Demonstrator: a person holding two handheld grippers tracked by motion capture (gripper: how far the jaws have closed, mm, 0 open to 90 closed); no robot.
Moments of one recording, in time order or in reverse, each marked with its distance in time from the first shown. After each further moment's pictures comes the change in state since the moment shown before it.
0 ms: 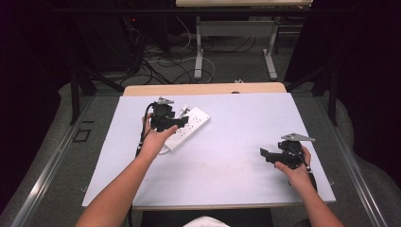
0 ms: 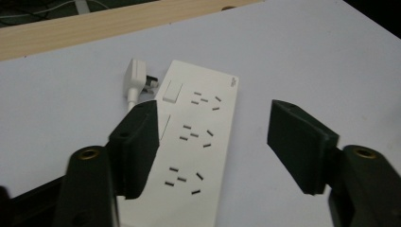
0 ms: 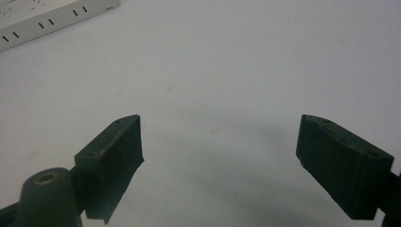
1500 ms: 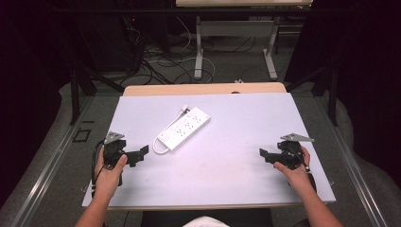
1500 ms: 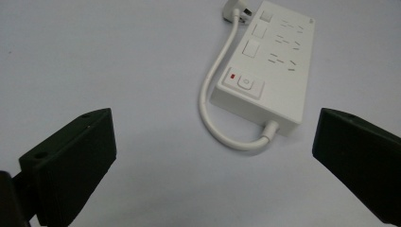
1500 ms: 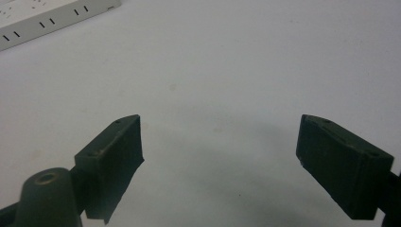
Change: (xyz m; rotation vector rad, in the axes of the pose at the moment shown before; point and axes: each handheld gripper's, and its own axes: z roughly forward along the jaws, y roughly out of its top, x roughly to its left) left arm 0.064 -0.124 -0.091 -0.081 0.132 -0.143; right arm 0.003 0.000 0.000 0.000 -0.004 0.000
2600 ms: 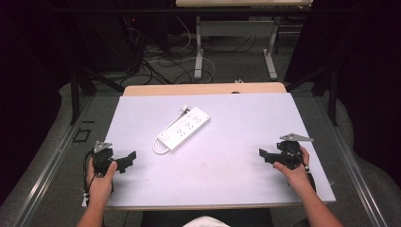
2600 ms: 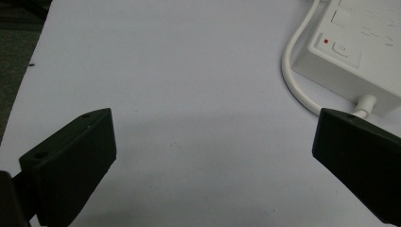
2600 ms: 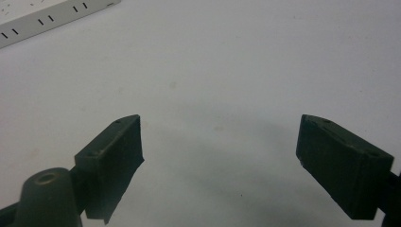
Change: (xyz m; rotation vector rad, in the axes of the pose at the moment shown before) left arm 0.041 -0.037 0.007 -0.001 0.111 -0.093; right arm 0.000 -0.001 0.003 0.008 0.006 0.006
